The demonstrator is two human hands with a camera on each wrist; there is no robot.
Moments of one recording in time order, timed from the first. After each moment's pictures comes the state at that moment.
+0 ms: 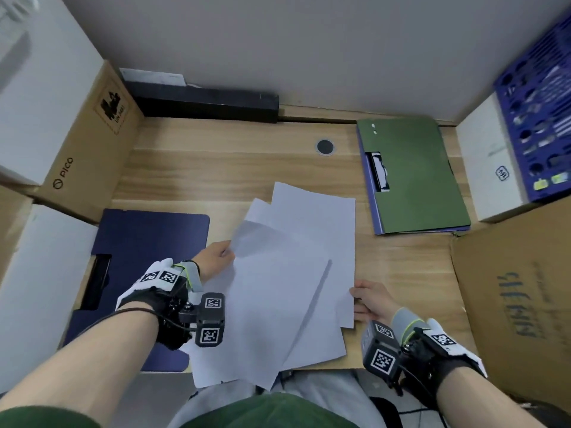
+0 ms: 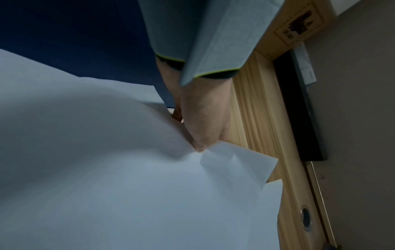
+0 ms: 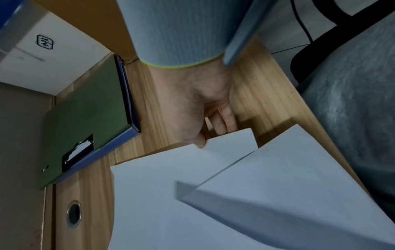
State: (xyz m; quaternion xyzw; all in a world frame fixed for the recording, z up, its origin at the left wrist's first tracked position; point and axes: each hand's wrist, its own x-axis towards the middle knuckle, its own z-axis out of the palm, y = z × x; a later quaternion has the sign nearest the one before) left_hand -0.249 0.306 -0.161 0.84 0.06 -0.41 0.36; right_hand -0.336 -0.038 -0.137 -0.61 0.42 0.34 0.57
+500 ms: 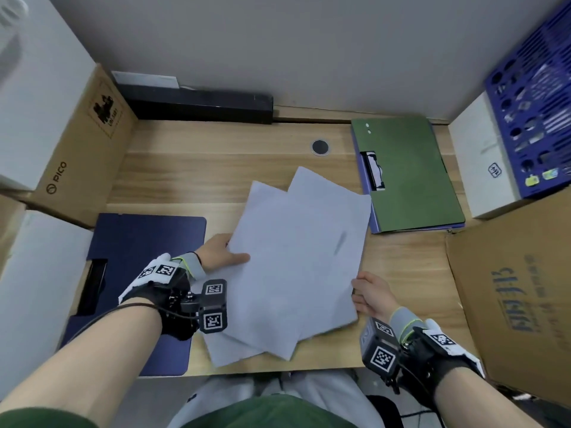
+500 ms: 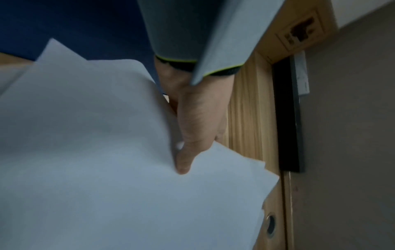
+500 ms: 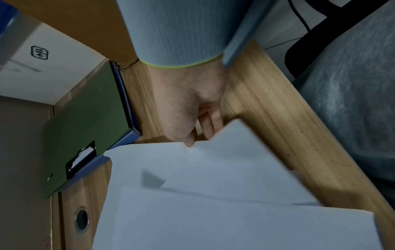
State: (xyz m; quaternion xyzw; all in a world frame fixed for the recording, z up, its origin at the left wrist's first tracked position) left_hand -0.234 0.280 -0.137 0.82 0.03 -0.38 0.43; right_hand -0.336 -0.036 -0.135 -0.61 0.45 0.26 0.60
